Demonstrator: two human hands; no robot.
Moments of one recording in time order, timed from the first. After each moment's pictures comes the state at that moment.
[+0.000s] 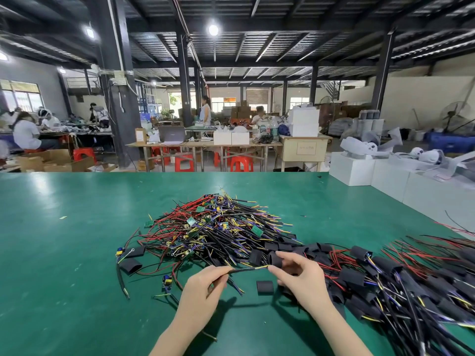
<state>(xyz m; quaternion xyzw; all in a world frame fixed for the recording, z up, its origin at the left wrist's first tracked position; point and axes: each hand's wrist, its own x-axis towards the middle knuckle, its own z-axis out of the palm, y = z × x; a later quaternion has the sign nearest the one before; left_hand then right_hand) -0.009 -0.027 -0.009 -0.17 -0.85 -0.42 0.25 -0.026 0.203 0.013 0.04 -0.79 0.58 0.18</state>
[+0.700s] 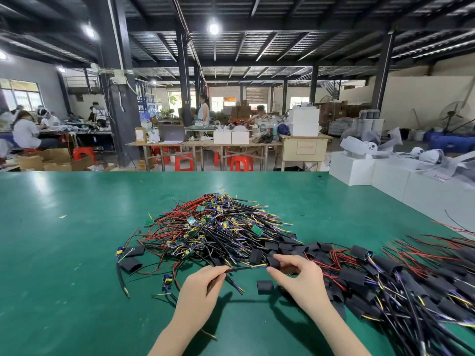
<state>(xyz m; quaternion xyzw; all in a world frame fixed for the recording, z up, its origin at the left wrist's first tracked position) -0.009 -0.030 -0.008 -0.15 -0.87 -0.40 0.25 -0.023 0.200 0.012 0.05 -0.83 0.50 0.23</state>
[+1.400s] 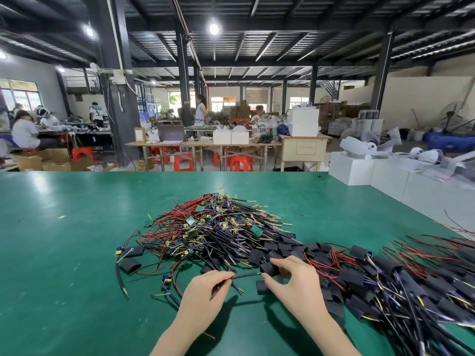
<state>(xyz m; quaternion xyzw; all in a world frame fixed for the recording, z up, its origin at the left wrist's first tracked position) -0.006 -0.023 -0.009 -0.17 -0.88 -0.38 0.23 -0.013 0.190 0.013 0.09 -0.89 0.35 0.28</state>
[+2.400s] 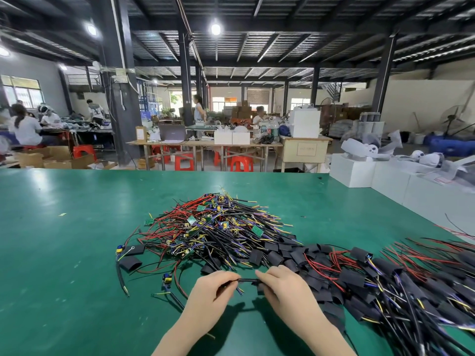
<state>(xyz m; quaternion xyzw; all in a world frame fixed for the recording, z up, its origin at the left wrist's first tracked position) 0.000 -0.017 -0.001 -0.20 -0.87 -0.41 0.20 -0.006 0.183 0.011 0.27 -0.90 0.12 0.31</state>
